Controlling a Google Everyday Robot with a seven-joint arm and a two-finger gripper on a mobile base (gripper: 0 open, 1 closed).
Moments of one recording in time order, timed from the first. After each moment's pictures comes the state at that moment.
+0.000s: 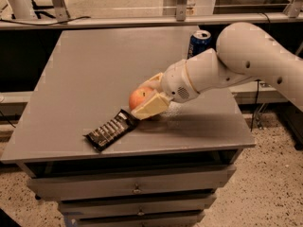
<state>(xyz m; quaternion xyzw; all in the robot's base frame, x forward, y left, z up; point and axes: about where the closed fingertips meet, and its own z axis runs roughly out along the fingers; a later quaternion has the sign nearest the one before) 0.518 0.020 0.855 -0.58 0.68 0.29 0.35</state>
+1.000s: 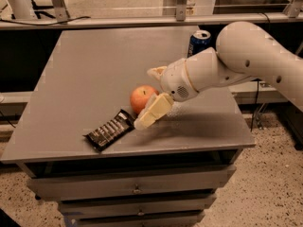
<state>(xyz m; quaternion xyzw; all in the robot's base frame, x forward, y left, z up) 0.519 0.023 0.857 -0.58 0.67 0.29 0.36</state>
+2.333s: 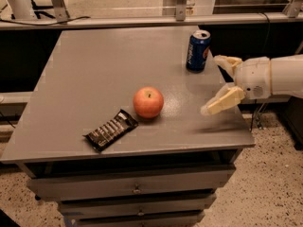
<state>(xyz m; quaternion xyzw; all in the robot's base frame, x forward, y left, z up) 0.554 -0.150 0.876 -0.52 0.67 0.25 0.47</state>
